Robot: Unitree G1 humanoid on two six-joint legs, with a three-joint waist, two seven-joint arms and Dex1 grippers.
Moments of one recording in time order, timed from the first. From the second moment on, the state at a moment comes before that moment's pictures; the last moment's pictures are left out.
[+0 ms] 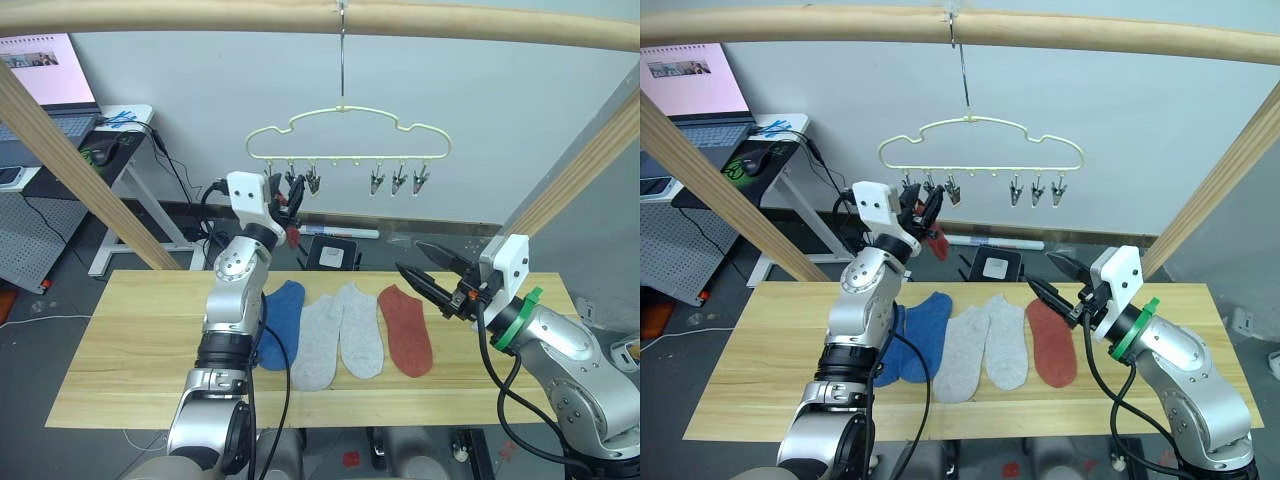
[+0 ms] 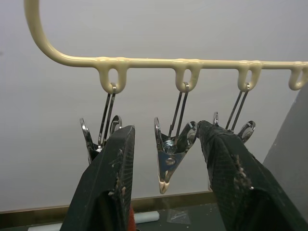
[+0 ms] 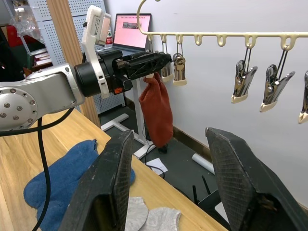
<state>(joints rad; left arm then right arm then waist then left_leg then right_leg) -0.60 0.13 0.11 0.28 -0.24 0.03 -0.27 -0.05 -0.46 -0.06 -0.66 0.53 0.51 0.54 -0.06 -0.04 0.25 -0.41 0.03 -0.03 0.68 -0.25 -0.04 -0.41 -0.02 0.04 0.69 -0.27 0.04</state>
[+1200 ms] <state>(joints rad) -0.62 0.13 0.12 0.25 -0.25 0.07 -0.29 -0.06 -0.49 -0.02 -0.66 0.46 0.57 0.48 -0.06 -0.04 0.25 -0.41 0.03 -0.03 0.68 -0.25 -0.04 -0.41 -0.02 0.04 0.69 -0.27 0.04</state>
